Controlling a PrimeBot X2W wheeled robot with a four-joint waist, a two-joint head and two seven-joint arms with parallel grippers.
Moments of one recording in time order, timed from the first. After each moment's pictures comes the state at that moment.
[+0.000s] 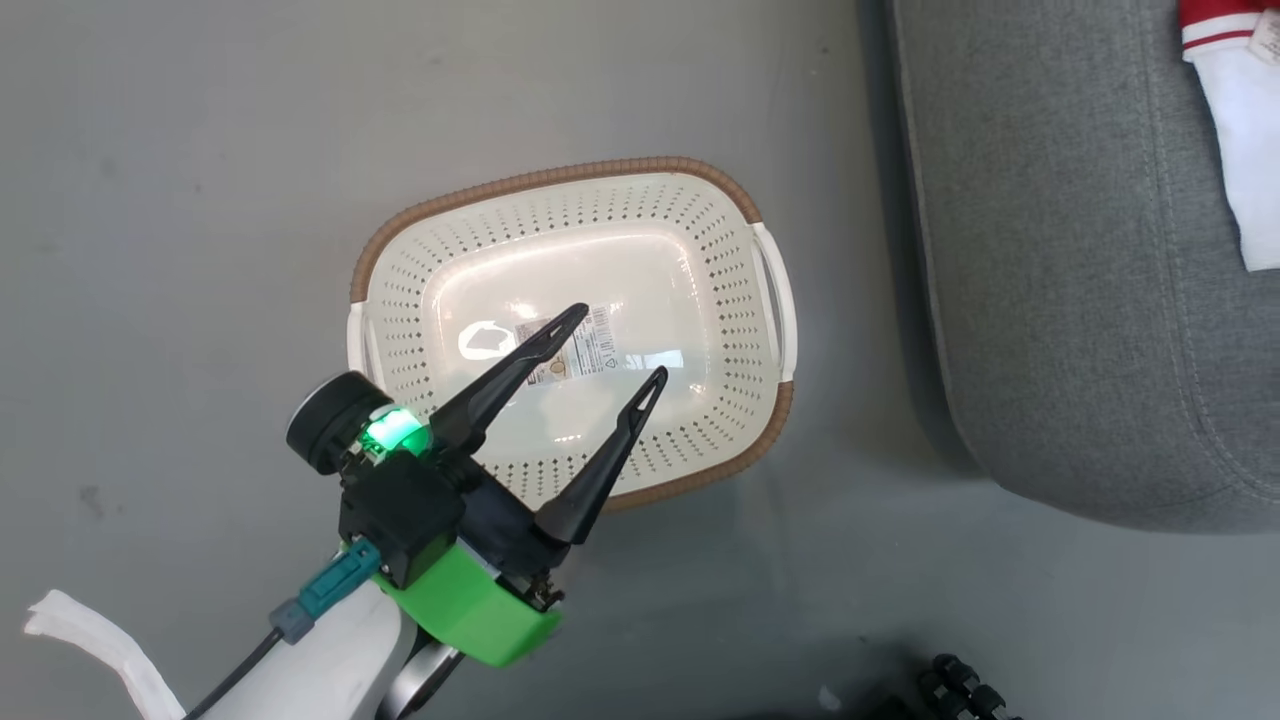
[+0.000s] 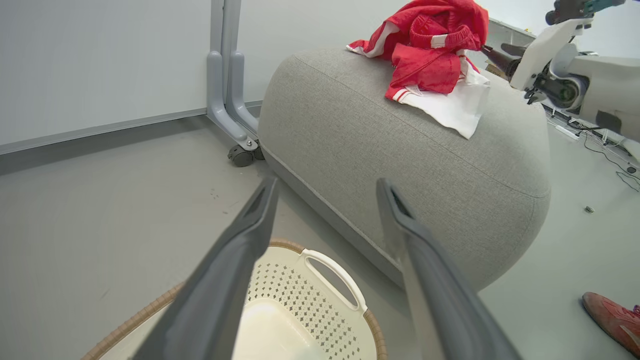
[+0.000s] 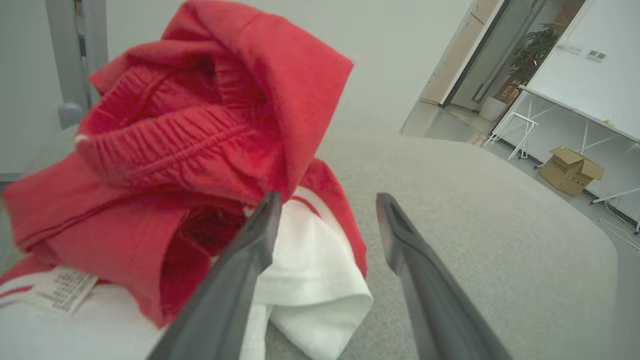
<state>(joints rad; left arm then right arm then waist) -0.41 0.38 -0.69 -0.08 -0.41 -0.13 -0.26 -0.63 -0.26 -0.64 0.35 -0.10 0.13 -0.26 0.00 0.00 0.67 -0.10</state>
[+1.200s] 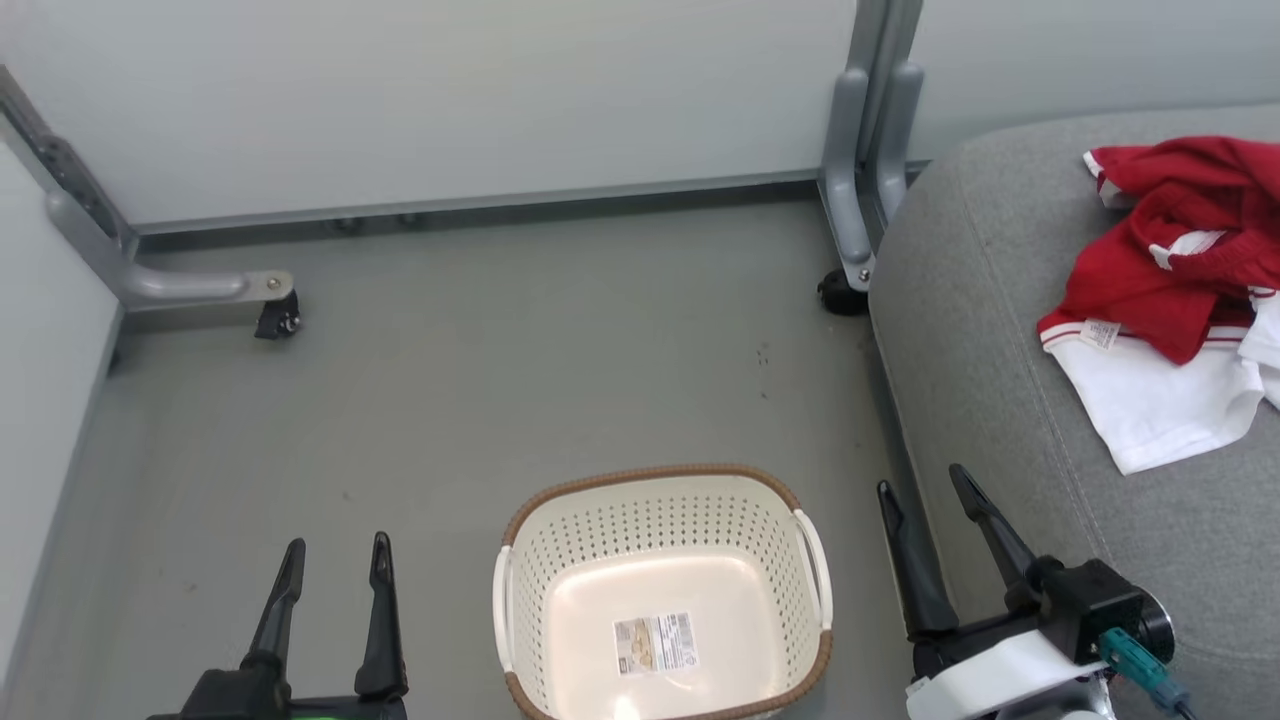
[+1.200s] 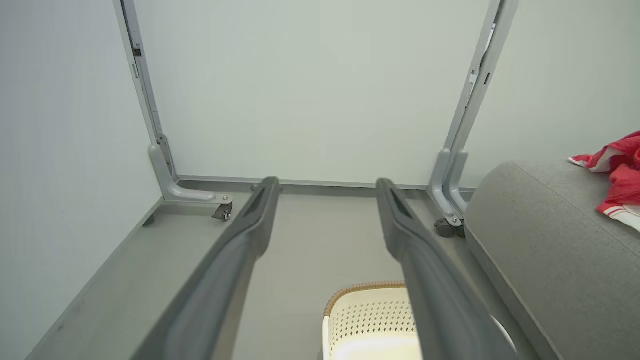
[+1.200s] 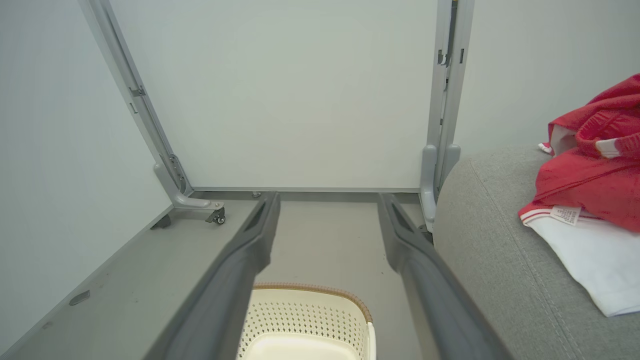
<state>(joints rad) 0.14 0.05 -0.08 0.04 -0.21 -0.03 -0.26 0.05 -0.06 0.15 0.08 0.15 0.13 -0.26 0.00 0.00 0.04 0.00</state>
